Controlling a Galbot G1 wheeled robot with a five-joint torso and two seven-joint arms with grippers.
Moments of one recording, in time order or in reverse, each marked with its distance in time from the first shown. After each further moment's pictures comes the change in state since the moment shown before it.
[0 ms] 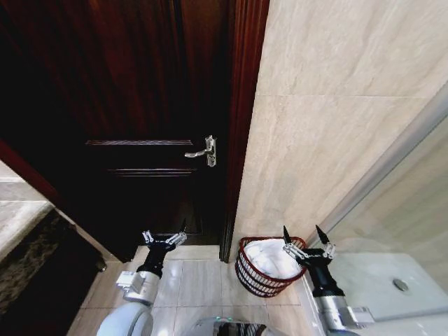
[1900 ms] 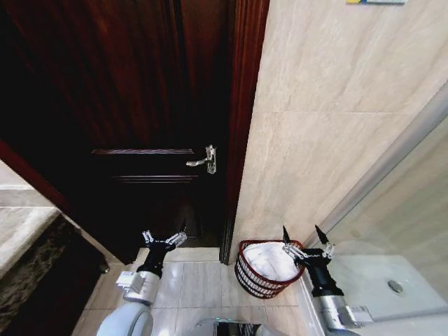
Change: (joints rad) left arm 0.000 0.000 0.000 0.000 0.000 0.000 0.000; right arm 0.002 0.000 0.000 -0.007 -0.001 0.002 0.000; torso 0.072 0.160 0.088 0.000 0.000
